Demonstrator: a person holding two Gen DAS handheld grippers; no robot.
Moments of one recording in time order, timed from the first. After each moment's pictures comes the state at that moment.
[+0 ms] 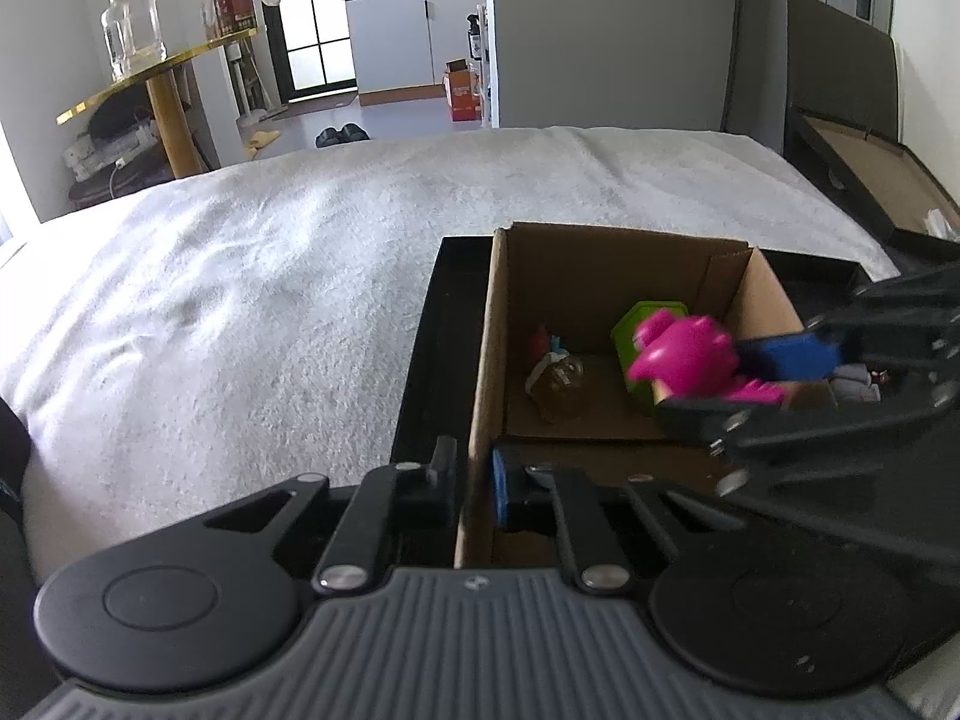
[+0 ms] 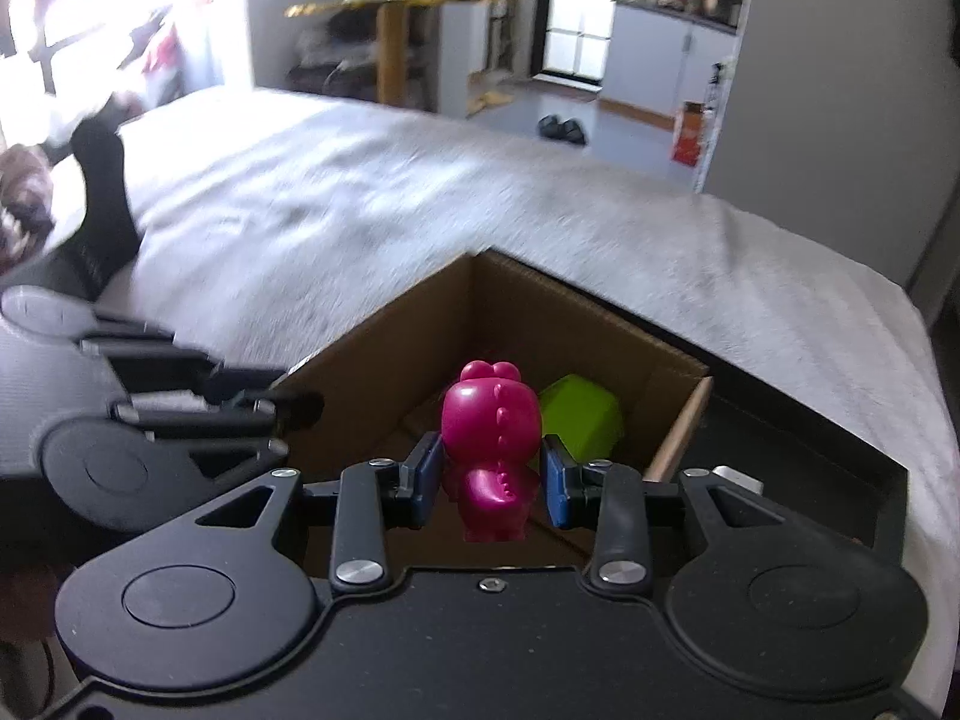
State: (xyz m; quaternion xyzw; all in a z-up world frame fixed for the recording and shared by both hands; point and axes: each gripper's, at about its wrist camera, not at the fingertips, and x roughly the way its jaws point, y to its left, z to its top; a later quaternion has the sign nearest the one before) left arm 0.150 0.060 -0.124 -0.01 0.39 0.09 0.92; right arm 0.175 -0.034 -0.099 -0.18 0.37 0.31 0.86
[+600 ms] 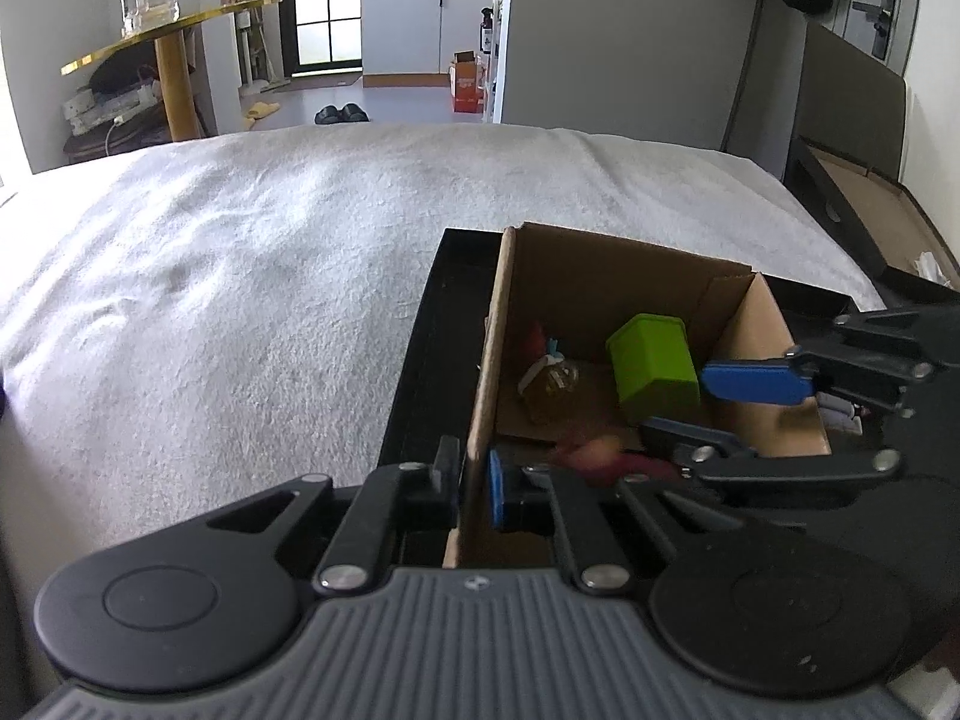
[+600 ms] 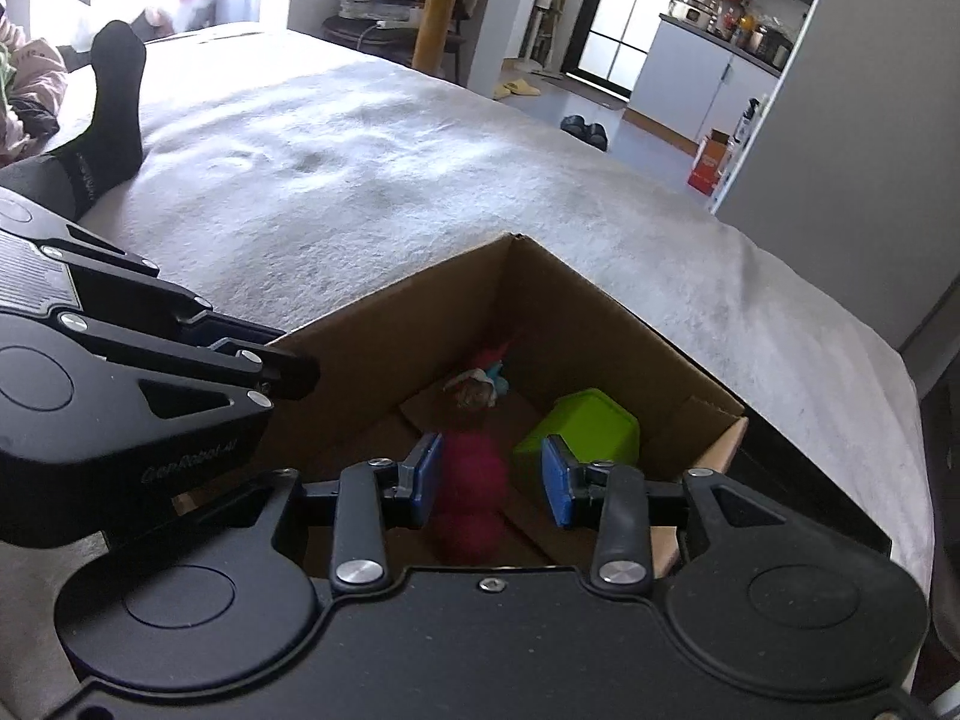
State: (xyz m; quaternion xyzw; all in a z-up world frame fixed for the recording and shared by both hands) left arm 0.149 0.071 -0.126 -0.05 0.39 0.08 0.91; right arm 0.168 -0.013 -0.110 -0.25 0.35 0.30 0.85
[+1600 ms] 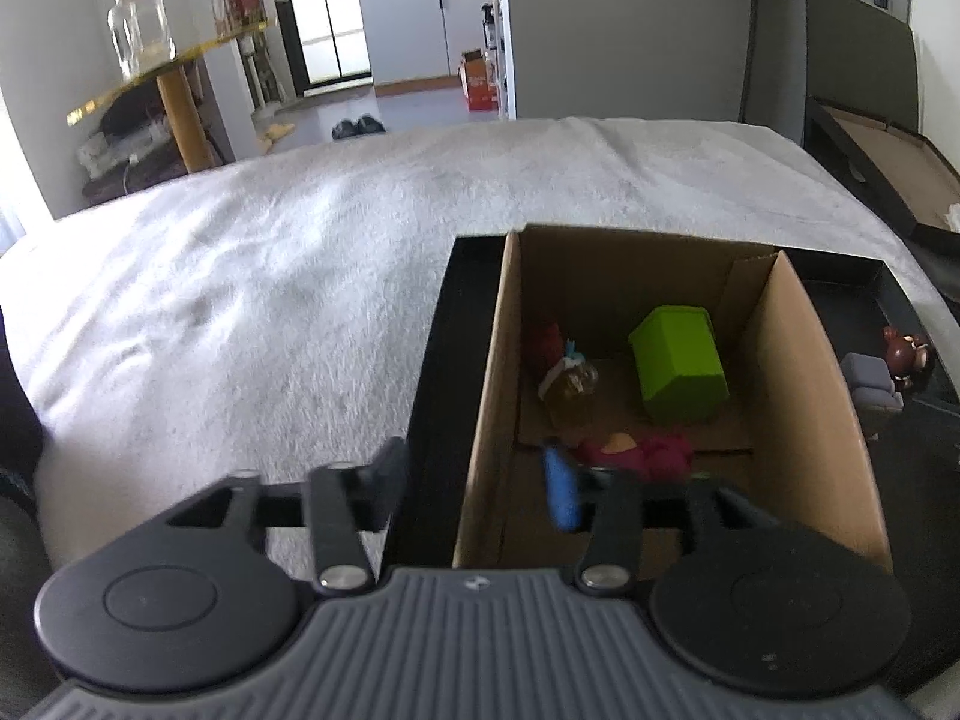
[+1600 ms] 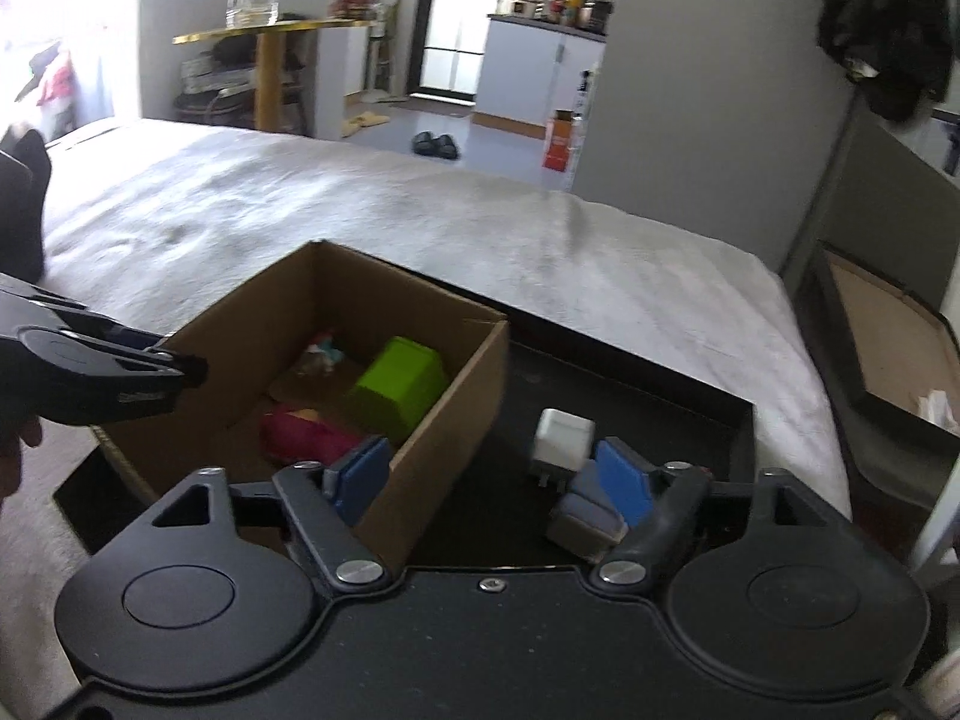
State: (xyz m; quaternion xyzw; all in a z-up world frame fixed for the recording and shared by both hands) left arm 0.163 0.057 -0.126 0.01 0.40 0.11 0.91; right arm 0.150 -0.107 -0.083 -0.16 0.33 0.17 0.91
